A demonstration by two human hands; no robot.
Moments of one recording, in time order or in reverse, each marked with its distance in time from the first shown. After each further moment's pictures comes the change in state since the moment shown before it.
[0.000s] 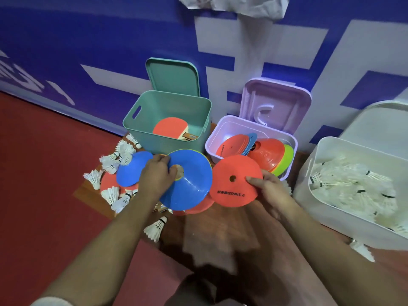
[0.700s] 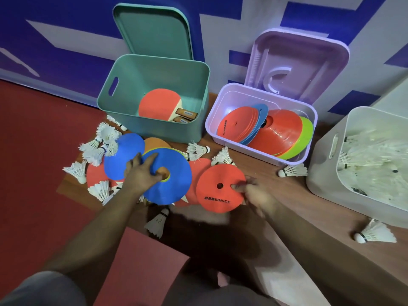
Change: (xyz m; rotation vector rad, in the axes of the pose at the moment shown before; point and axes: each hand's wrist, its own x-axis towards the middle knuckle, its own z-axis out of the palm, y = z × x) left_hand 0.052 -0.104 0.080 0.087 -0.329 -0.144; right_hand 0.063 0.091 0.033 -0.009 0.034 0.383
